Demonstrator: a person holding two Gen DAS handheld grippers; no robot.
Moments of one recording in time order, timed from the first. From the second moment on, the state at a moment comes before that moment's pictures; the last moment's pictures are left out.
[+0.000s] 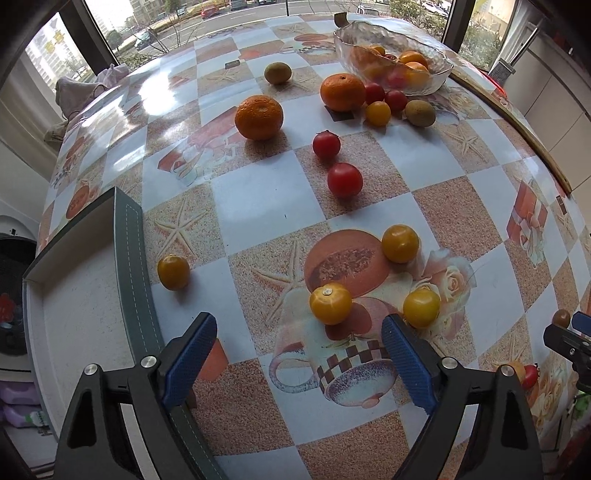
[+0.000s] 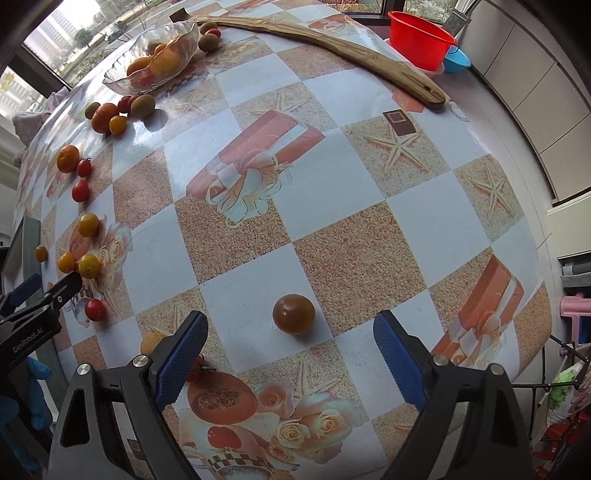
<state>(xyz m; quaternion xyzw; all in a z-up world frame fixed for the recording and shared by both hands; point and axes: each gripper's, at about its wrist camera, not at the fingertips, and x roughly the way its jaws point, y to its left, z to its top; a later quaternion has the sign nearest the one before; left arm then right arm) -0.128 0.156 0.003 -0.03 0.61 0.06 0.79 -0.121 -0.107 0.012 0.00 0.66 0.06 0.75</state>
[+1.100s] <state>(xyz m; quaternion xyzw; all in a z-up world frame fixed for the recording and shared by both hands) -0.164 0.165 0.050 -0.11 0.56 0.03 0.82 -0.128 -0.080 0.048 0.04 0.64 0.11 0.76</state>
